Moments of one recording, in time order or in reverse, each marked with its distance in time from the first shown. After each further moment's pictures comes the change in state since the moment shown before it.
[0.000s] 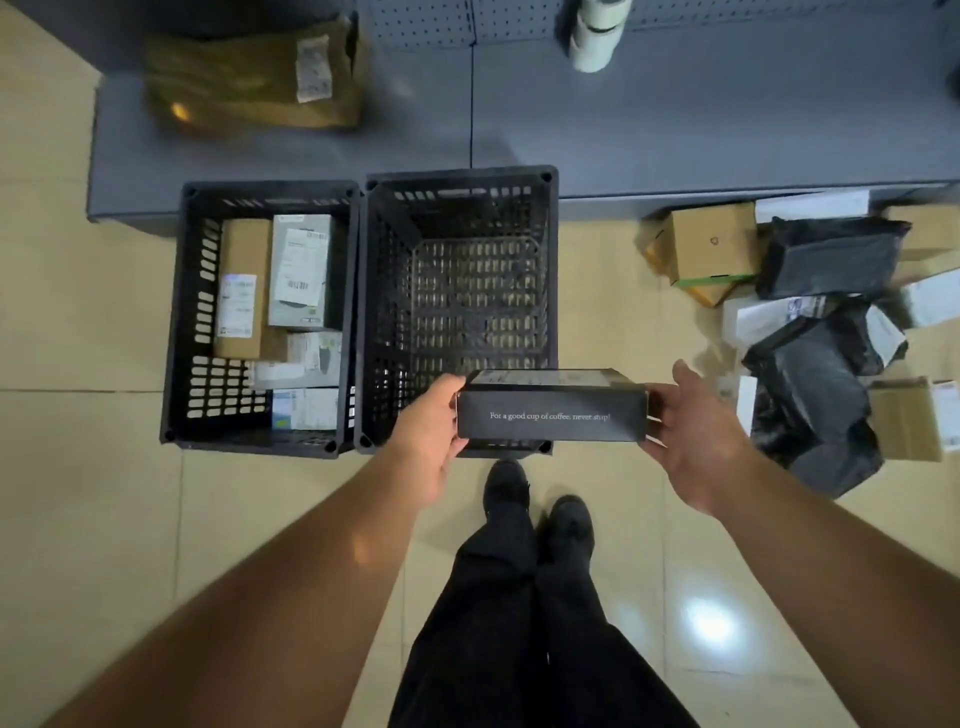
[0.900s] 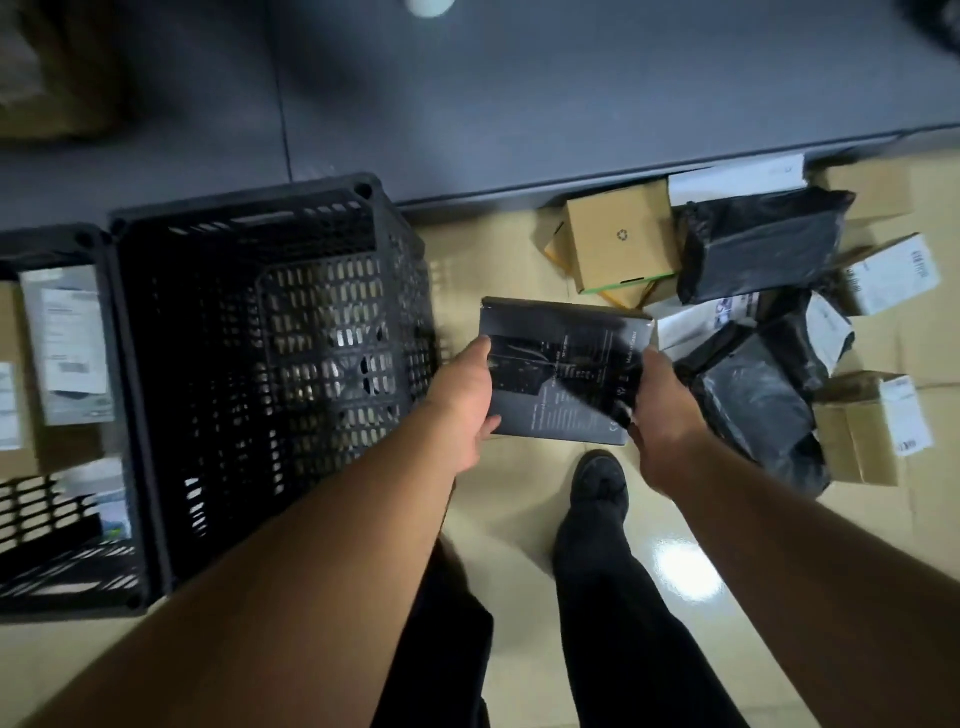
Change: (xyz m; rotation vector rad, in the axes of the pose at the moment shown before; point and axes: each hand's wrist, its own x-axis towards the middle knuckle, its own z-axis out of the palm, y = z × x) left_hand 0.155 0.027 0.284 0.253 -0.057 -0.061; right_hand 0.236 -0.058 -0.113 0.056 0.264 0.126
